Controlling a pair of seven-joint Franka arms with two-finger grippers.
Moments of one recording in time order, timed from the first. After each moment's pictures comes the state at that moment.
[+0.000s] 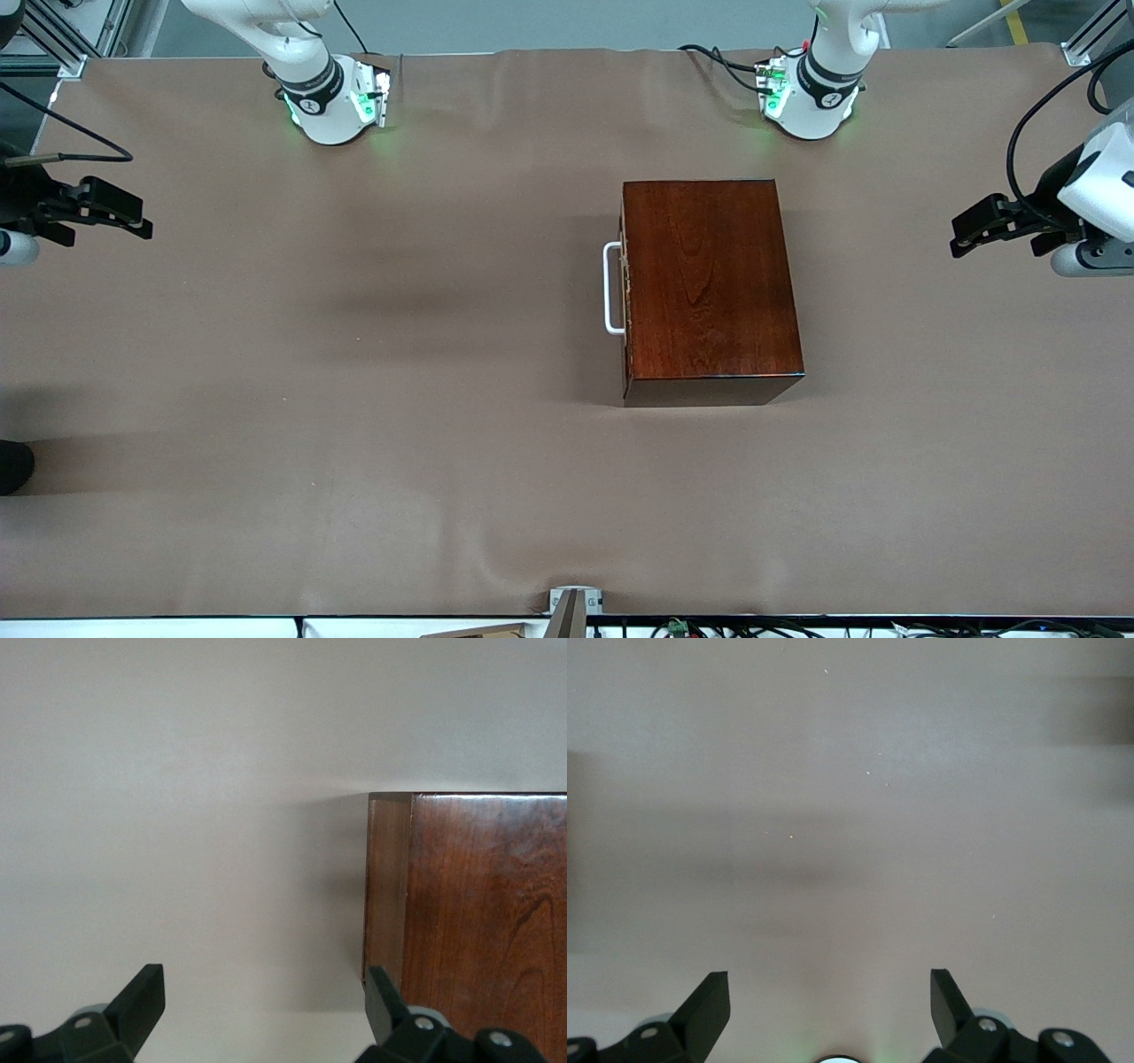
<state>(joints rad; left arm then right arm) 0.00 0.04 -0.07 -1.53 0.01 1.57 -0.08 -0.02 0.05 0.00 -1.48 0.03 1.44 -0.09</state>
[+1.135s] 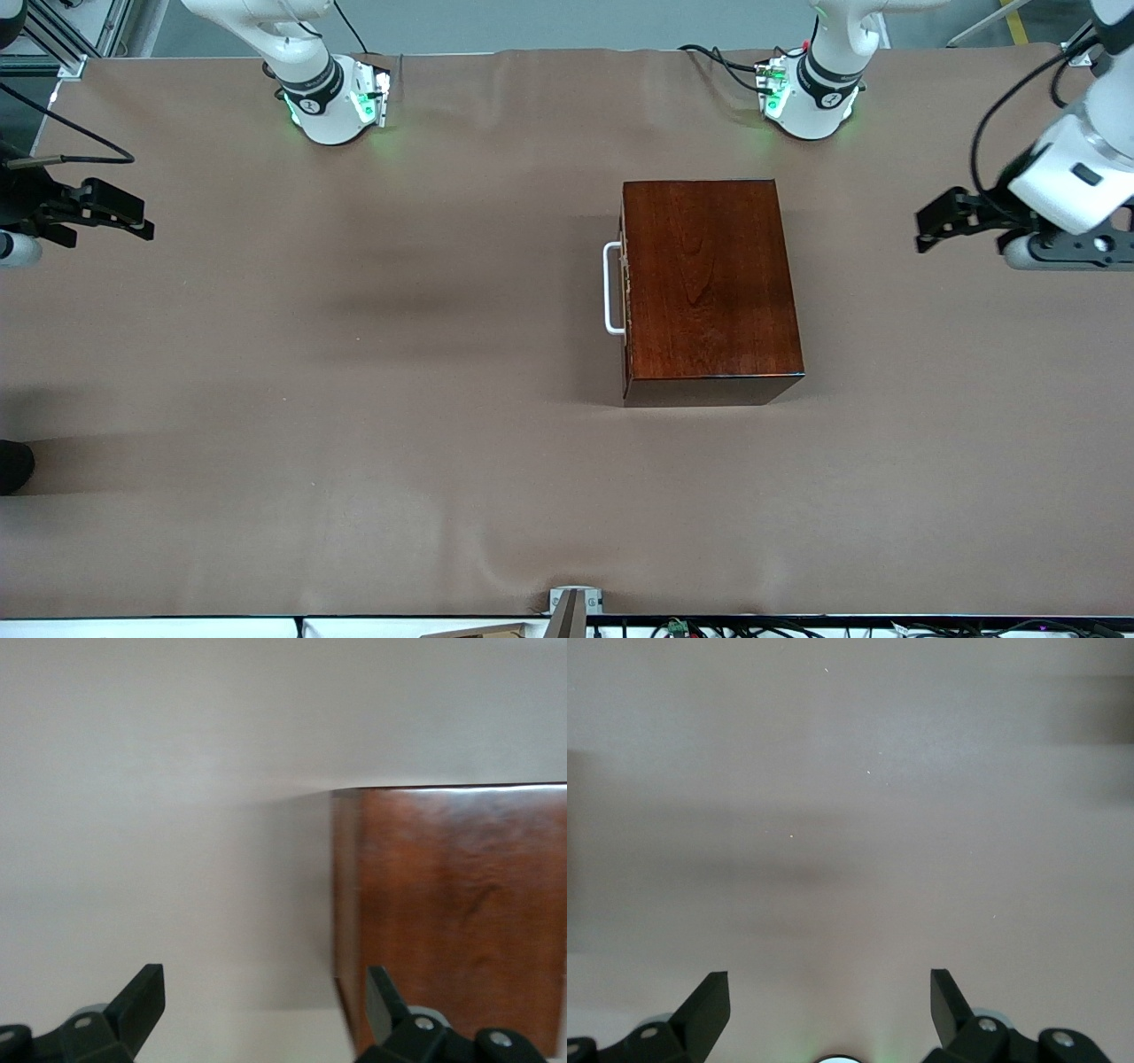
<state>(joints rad) -0.02 0.04 -0.15 -1.52 -0.03 1.57 -0.17 -0.02 0.05 0.00 -1.48 0.03 1.44 -0.09</state>
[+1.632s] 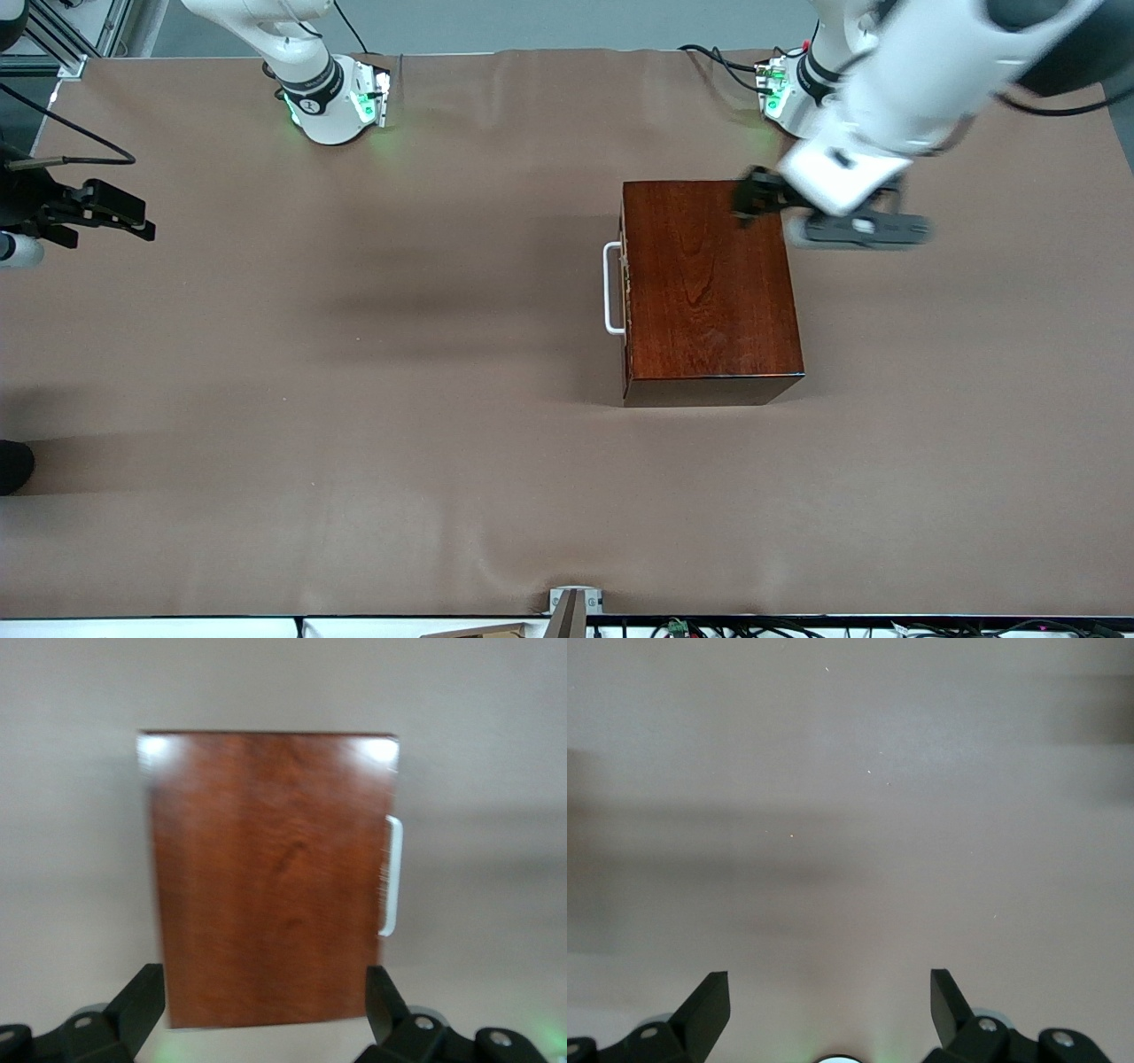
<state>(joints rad) -0.18 0.16 -0.36 -1.43 -0.08 1.57 -0.54 -0.02 0.06 0.00 -1.48 0.03 1.44 -0.09</state>
